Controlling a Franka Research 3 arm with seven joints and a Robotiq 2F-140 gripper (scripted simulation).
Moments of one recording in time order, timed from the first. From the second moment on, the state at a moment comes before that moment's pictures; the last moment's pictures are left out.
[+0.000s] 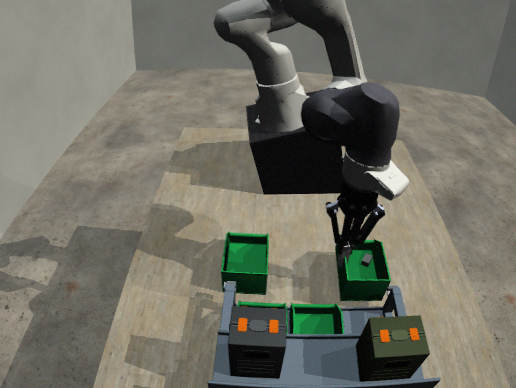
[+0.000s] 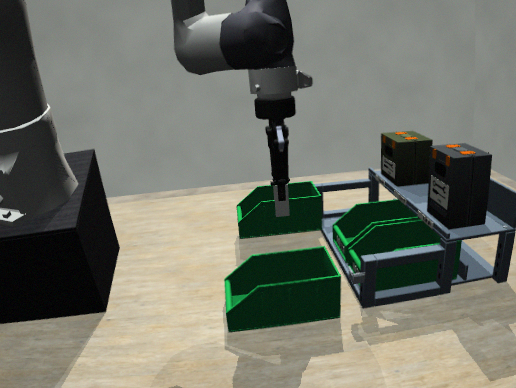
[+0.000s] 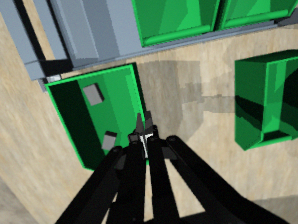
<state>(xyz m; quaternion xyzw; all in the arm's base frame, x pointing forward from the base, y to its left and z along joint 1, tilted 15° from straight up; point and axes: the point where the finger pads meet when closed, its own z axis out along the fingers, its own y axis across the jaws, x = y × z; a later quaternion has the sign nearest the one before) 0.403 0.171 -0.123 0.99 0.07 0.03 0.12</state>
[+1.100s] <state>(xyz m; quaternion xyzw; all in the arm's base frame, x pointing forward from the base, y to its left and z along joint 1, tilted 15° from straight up) 0.407 0.173 -0.118 0.99 0.06 -0.05 0.13</state>
